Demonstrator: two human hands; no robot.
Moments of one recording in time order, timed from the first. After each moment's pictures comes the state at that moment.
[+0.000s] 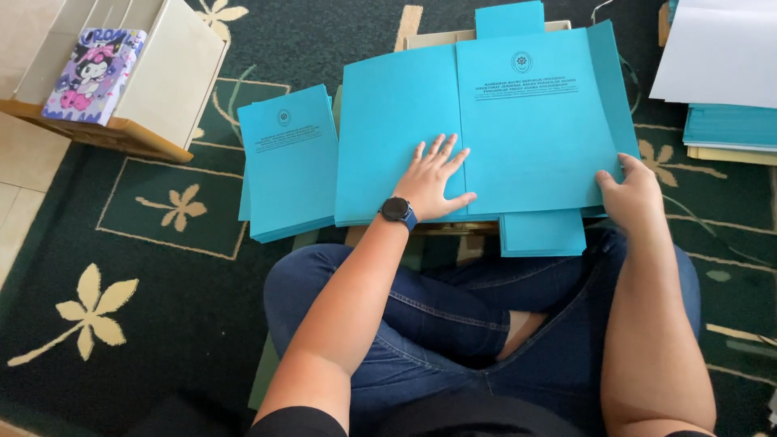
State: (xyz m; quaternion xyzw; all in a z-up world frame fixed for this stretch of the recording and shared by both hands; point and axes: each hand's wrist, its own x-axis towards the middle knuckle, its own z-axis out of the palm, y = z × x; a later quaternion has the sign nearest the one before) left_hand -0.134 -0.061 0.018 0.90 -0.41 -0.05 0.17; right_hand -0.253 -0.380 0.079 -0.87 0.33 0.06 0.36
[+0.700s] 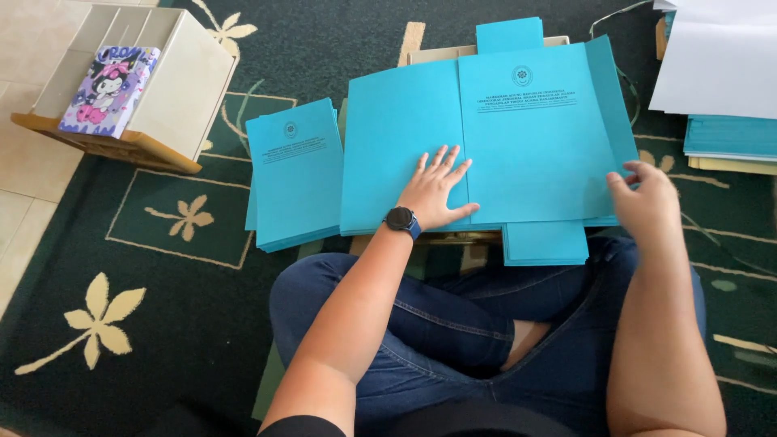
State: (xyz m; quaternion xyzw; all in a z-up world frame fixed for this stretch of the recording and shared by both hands) left_hand -0.134 -0.061 0.019 0.90 -0.40 -0.06 0.16; right_hand -0.258 -0.395 0.073 -0.92 0.28 0.00 0.27
